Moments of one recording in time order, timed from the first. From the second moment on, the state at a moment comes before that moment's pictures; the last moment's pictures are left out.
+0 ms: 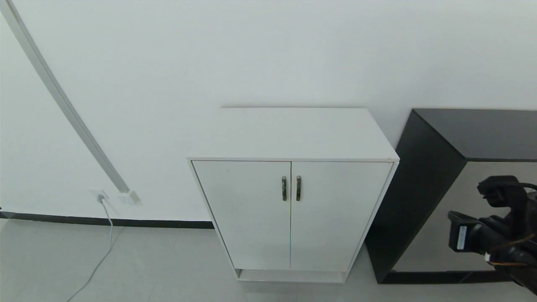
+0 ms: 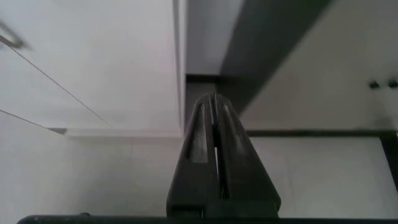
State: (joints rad) left arm 0.00 0.00 0.00 0.00 0.01 0.00; right arm 0.33 1.45 -0.26 -0.86 -0.39 0.08
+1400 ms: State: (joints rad) left arm 0.00 0.00 0.00 0.00 0.01 0.00; right arm 0.32 0.57 0.00 -0.08 -0.09 0.04
